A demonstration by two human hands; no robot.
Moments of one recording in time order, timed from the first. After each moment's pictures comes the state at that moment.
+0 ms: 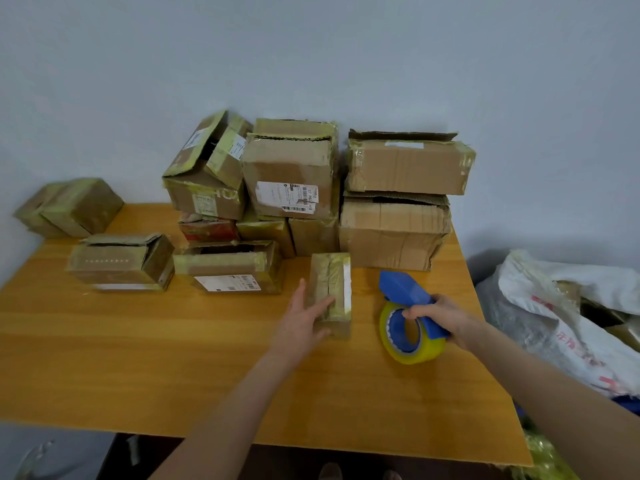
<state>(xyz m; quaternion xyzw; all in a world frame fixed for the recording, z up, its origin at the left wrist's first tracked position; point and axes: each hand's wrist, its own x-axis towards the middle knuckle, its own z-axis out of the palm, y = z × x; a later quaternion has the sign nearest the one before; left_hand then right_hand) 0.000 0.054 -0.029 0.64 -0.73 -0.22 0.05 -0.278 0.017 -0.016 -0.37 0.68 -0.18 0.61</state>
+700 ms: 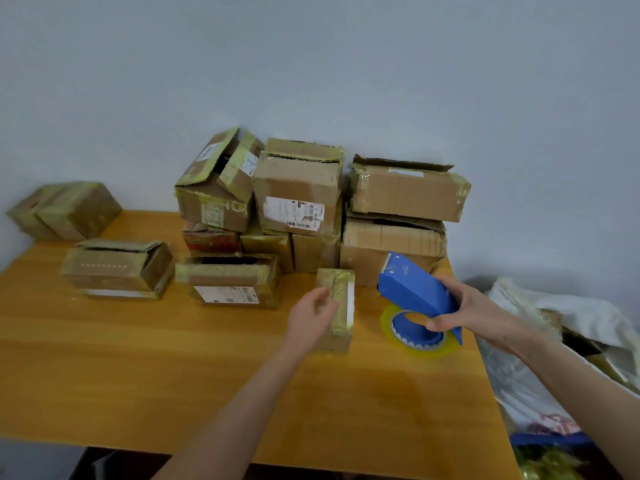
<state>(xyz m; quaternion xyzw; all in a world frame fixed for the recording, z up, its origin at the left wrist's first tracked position) -0.024 0.041 0.018 0.65 -0.56 -0.41 0.33 -0.299 0.029 0.080 -0.60 0.53 -0.21 0.56</state>
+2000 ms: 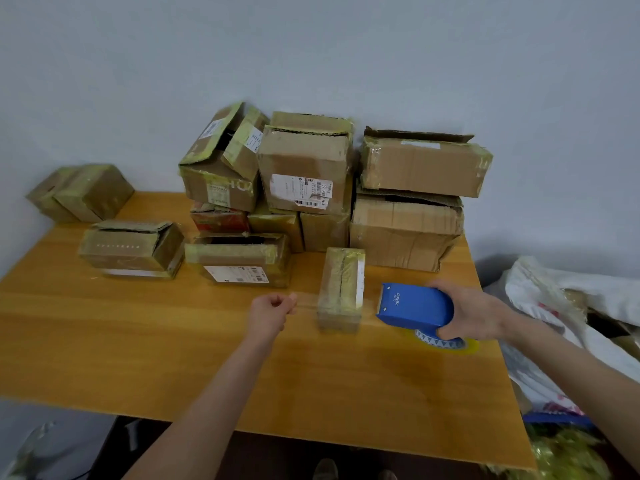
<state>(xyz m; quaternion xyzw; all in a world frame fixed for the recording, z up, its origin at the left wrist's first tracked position) 0.038 0.057 -0.006 0.74 -0.36 -0.43 0.37 -0.298 0.019 0.035 -0.77 0.56 0.04 0.31</state>
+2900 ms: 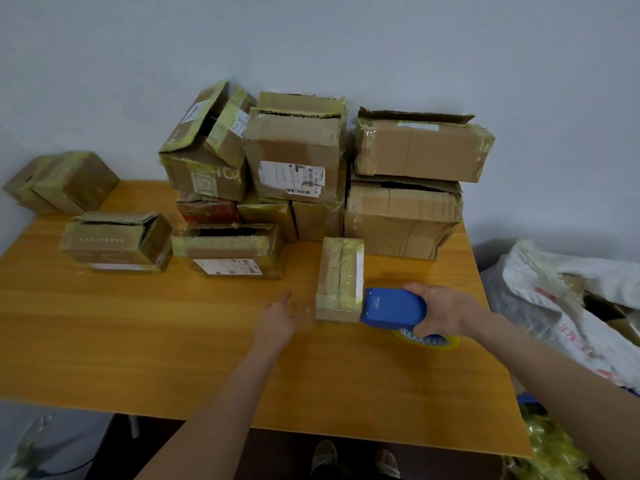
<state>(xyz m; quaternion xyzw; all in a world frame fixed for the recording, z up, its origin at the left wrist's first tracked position) 0.027 0.047 -0.058 0.80 -0.52 -0.30 0.08 -0.269 0.011 0.003 -0.76 0.57 0.13 0.30</state>
